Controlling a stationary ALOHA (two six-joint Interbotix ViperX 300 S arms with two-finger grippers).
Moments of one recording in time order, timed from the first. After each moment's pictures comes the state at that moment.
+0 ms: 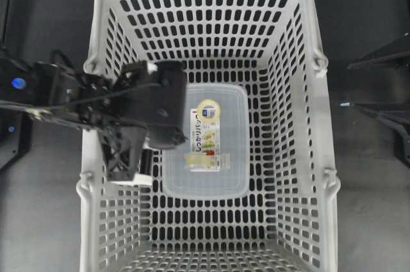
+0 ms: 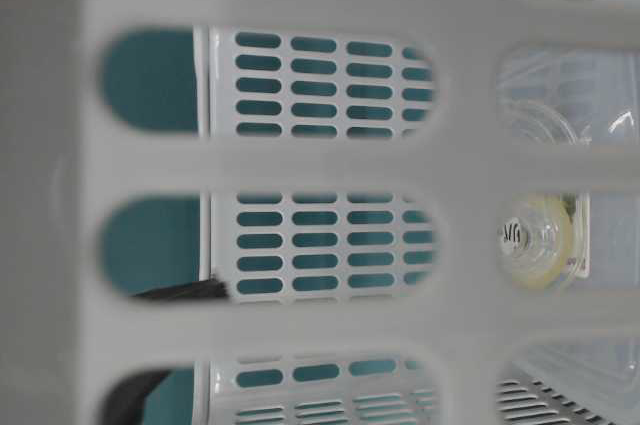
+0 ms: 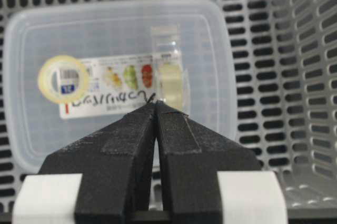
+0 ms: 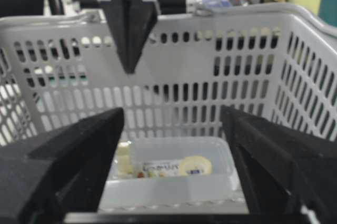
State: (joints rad) left arm -0.12 -0.19 0.31 0.04 0.74 -0.07; right arm -0.01 -1.02 1.12 0.01 -0.03 0.02
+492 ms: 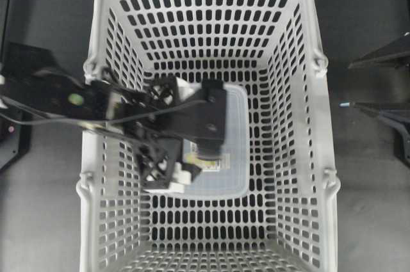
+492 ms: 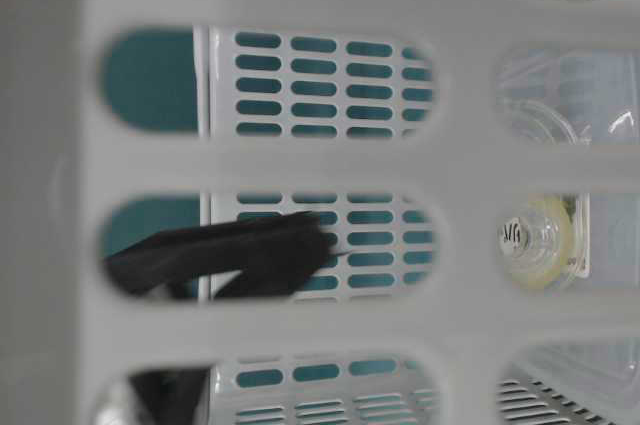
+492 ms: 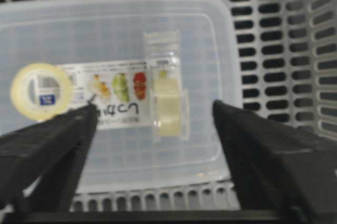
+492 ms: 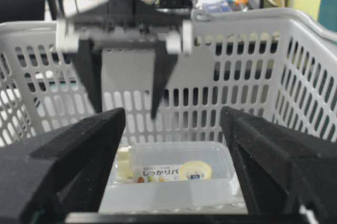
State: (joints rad) left arm -0.13 -0.02 0.21 0.04 0.79 -0.12; right arm -0.01 -1.02 1.12 0.01 -0.04 0.02
